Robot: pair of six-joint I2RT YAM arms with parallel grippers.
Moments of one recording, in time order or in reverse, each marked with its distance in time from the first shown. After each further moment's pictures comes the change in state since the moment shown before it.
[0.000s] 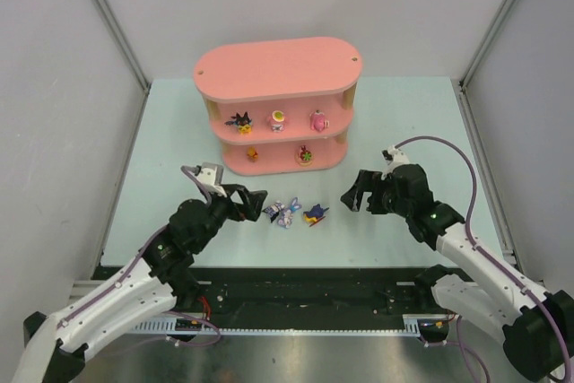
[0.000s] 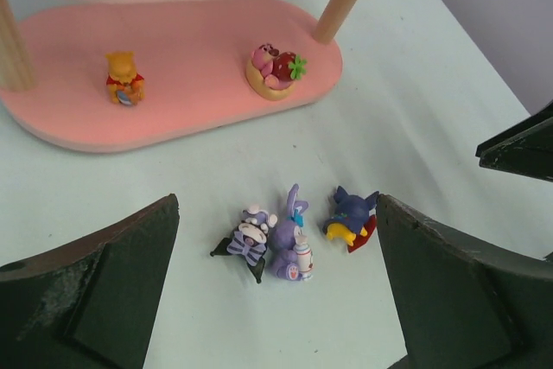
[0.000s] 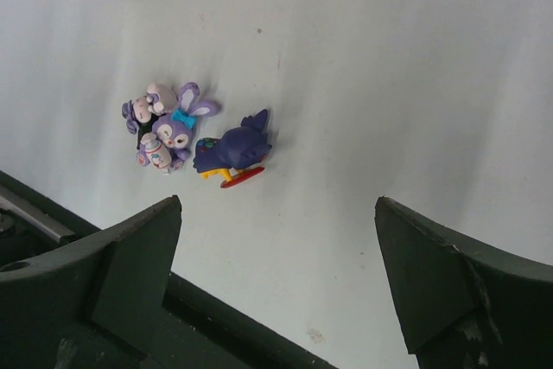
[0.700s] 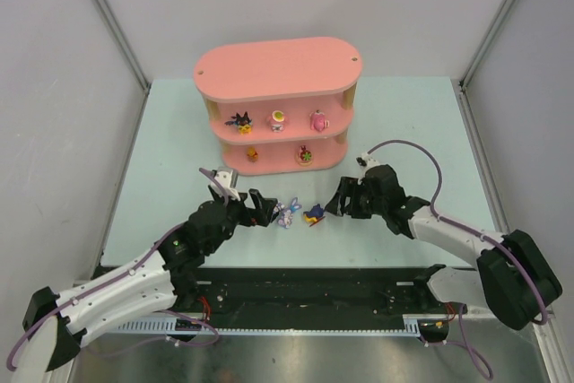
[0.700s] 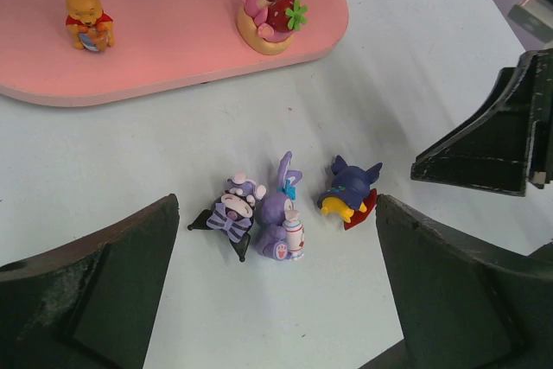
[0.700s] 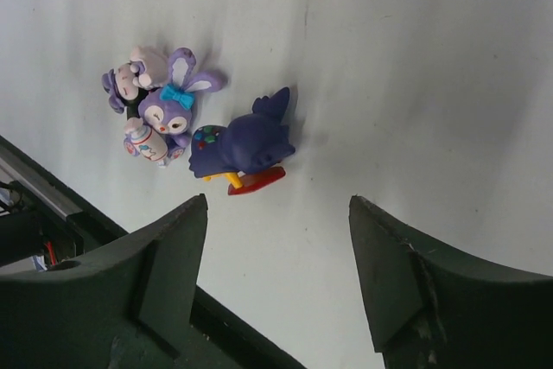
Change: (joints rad) left arm -0.127 0.142 -0.035 0.057 -0.090 -0.099; right arm 0.089 0.318 -0.047 0.259 -0.093 0.105
